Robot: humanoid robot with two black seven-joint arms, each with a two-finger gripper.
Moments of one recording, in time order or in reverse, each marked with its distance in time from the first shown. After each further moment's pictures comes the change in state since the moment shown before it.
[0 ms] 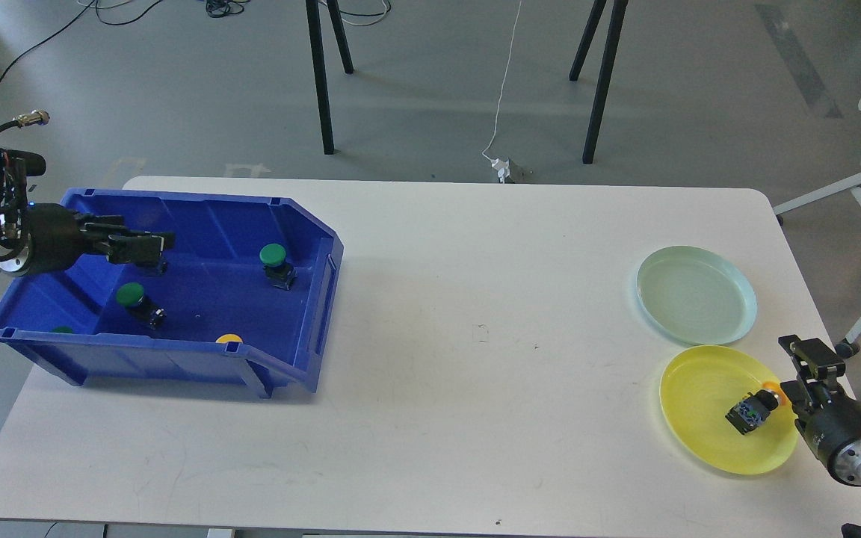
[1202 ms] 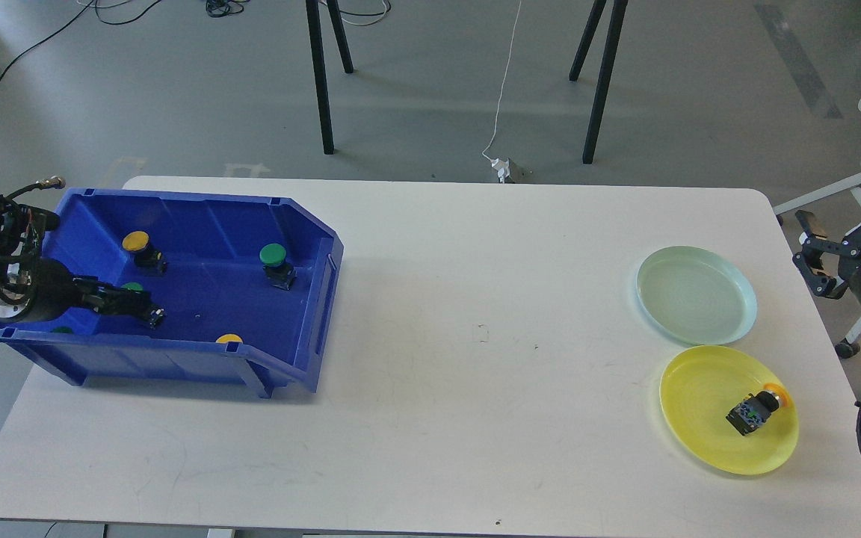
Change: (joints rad) left arm 0.120 -0.137 -0.003 0.253 0.082 -0.082 0.000; right arm 0.019 0.047 0.514 0.089 0.349 0.376 0.032
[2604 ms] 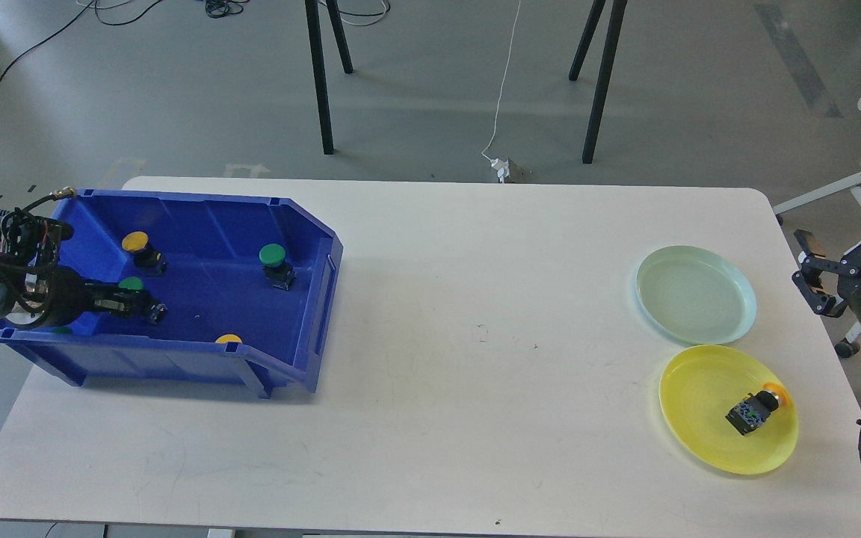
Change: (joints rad) left arm 0.027 -0.089 -0.009 0.111 -0.011 0.059 0.000; right arm -0.045 0.001 0.004 -0.002 0.001 0.010 0.010
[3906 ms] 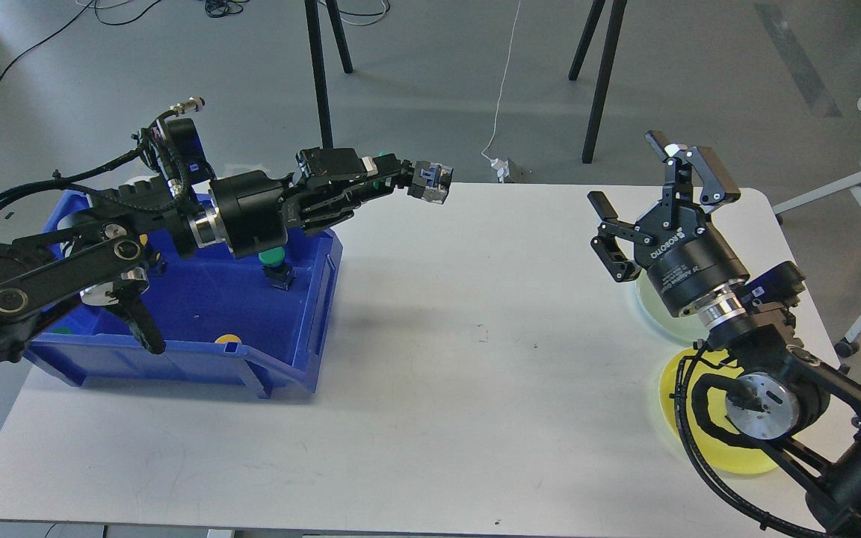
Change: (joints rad) left arm -0.069 -0.027 -0.250 -0.727 -0.878 -0.111 0.000; right arm 0.379 0.407 -0.424 0.036 -0.141 -0.035 0.108
